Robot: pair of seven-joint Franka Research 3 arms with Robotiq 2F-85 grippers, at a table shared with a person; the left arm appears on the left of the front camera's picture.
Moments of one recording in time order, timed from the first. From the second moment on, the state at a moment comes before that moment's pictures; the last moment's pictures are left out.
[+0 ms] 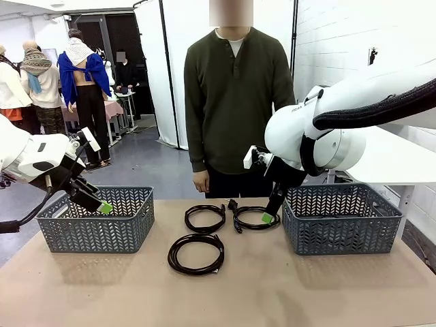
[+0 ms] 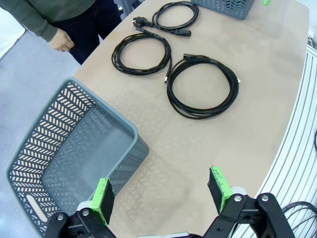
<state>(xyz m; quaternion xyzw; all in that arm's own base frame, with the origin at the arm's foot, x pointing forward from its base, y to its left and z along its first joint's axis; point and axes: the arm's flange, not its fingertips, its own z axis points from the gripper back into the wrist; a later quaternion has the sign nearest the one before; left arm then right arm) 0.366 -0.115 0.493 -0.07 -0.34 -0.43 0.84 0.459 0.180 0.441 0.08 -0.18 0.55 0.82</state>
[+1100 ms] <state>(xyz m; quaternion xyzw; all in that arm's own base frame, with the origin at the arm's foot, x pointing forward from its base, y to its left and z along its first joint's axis) 0.366 -0.115 0.493 -0.07 -0.34 -0.43 0.84 0.459 0.180 0.441 0.08 -0.18 0.55 0.82</state>
